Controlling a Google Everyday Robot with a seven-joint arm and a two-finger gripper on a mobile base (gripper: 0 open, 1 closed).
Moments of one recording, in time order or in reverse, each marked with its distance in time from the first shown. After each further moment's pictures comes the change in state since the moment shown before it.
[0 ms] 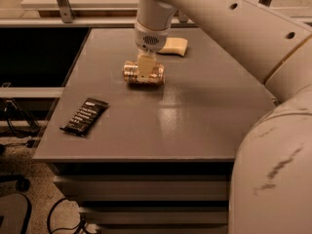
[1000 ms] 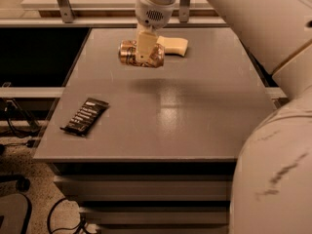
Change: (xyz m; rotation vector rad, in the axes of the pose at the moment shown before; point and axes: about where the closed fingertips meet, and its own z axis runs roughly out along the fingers) arm -0.016 -0.017 -0.059 0.076 -0.085 -0.052
